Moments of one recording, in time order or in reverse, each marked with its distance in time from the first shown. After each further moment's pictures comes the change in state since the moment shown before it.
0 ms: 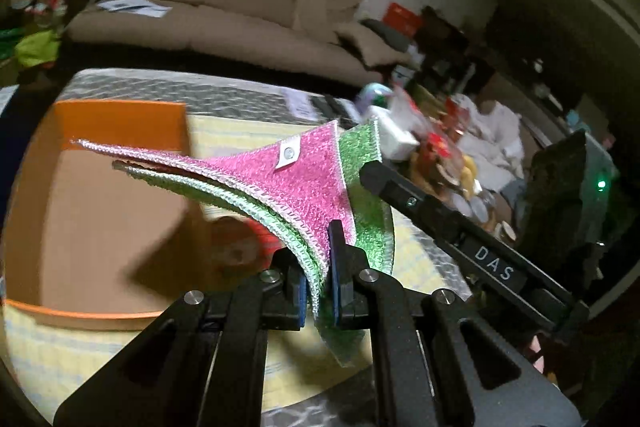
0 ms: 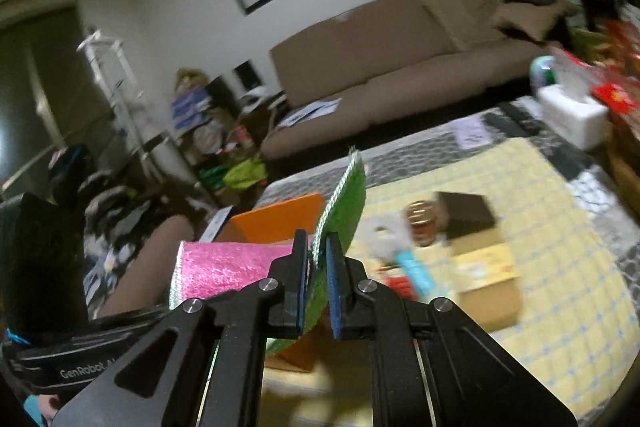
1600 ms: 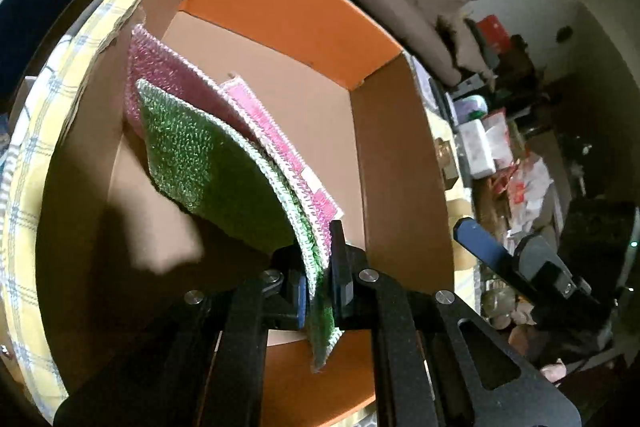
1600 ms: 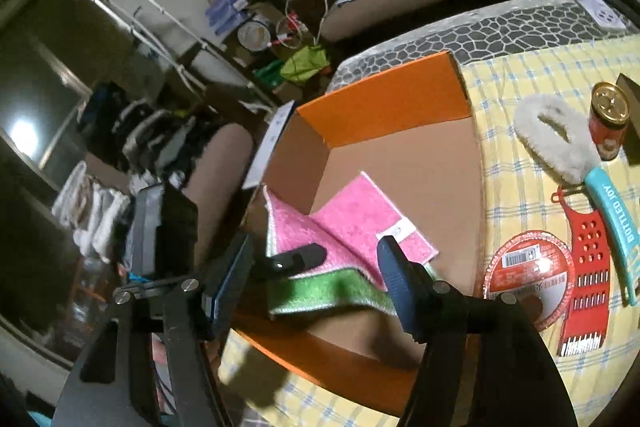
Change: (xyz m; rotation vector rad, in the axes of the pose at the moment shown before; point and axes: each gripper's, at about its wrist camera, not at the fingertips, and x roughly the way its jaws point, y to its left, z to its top) left arm 0.081 0.249 -0.004 -0.411 0.232 -0.002; right arm 0.183 0.051 -0.038 0.090 0.428 0.238
